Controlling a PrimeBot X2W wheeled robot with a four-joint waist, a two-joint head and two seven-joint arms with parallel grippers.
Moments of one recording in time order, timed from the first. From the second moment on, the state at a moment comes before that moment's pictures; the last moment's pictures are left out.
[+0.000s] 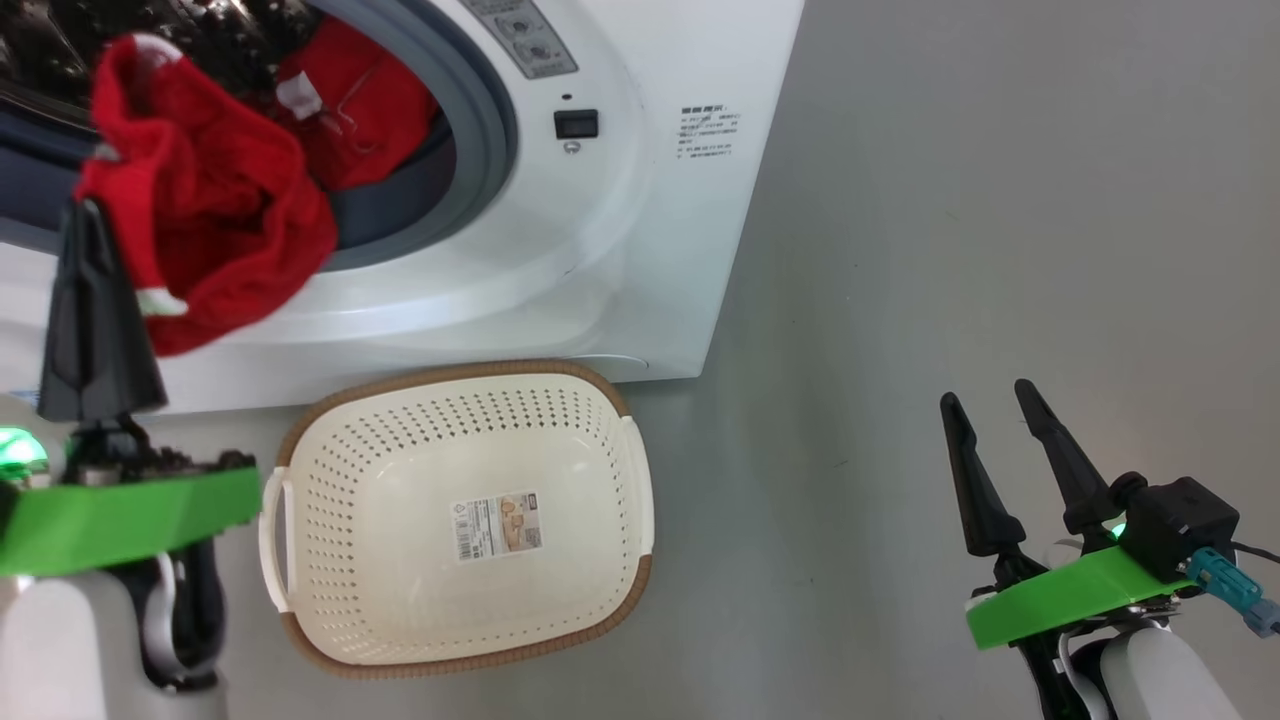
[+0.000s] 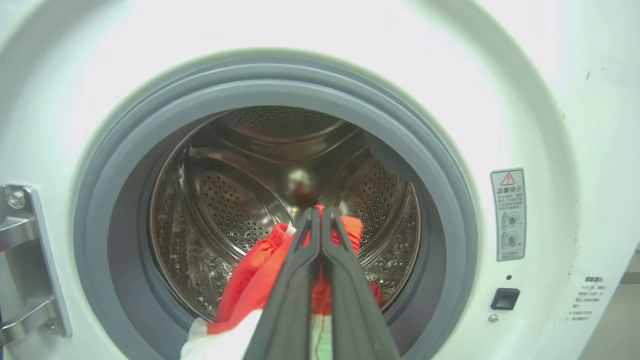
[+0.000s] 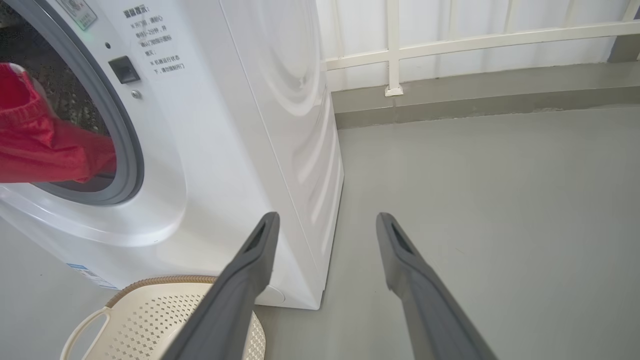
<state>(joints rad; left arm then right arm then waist) -0.43 0.03 0.21 0.06 -0.22 -0.12 -0.25 -0.14 -0.08 0.05 0.21 0.35 0.12 -0.26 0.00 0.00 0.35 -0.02</state>
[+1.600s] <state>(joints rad) -0.74 0.03 0.10 0.89 -0.14 -0.12 -0.26 -0.26 -0.06 0.05 0.18 0.35 0.12 -0.26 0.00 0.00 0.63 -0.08</state>
